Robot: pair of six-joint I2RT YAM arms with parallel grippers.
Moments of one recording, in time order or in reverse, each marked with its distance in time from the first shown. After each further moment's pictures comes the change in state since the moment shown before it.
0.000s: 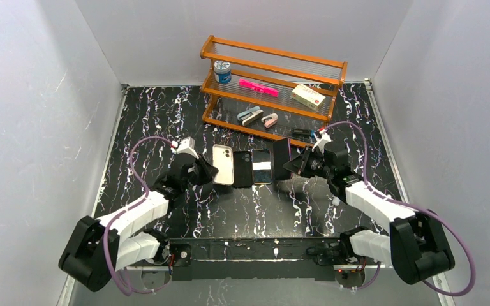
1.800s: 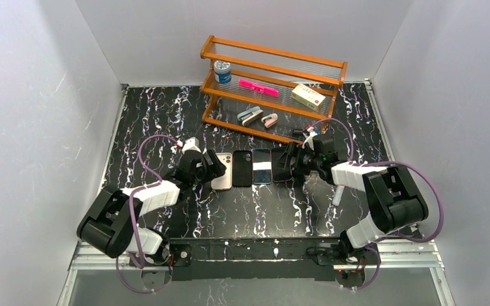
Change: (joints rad) left arm 0.018 0.301 0.039 0.103 -0.058 0.012; right arm -0.040 0.425 0.129 0.055 -0.034 -0.085
